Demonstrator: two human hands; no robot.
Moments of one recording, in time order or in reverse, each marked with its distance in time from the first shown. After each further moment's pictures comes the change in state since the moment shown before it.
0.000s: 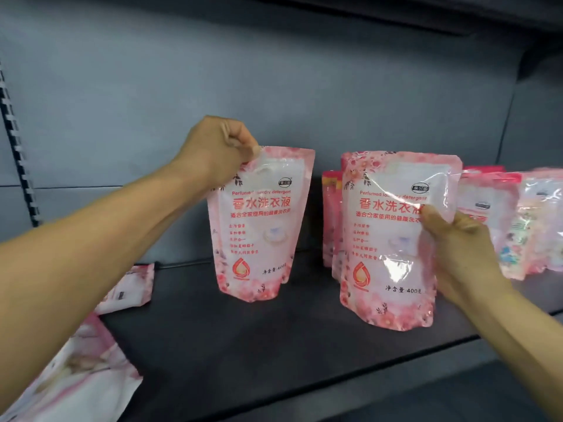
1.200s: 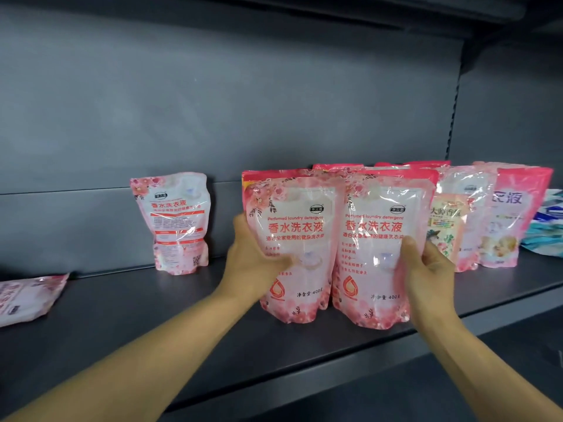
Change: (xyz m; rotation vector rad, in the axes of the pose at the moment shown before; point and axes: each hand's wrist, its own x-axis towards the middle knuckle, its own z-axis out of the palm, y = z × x) left_hand -0.074 0.015 0.225 -0.265 -0.043 -0.265; right_hand 0.058 0.049 -0.135 -0.153 0.126 -0.056
